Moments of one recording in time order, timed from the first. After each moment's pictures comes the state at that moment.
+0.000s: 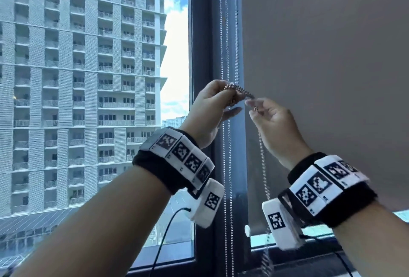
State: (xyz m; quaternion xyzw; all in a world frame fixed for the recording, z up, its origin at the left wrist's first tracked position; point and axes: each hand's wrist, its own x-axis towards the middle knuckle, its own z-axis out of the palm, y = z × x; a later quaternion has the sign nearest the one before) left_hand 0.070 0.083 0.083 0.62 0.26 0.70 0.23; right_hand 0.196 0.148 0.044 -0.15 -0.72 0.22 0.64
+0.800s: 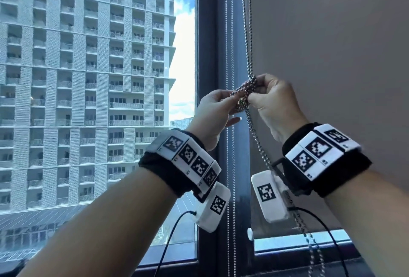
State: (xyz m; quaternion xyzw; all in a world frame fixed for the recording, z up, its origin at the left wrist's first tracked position) left_hand 0.074 0.087 0.081 0.59 0.36 0.70 0.21; right_hand 0.186 0.132 0.094 -0.06 -0.68 0.31 0.66
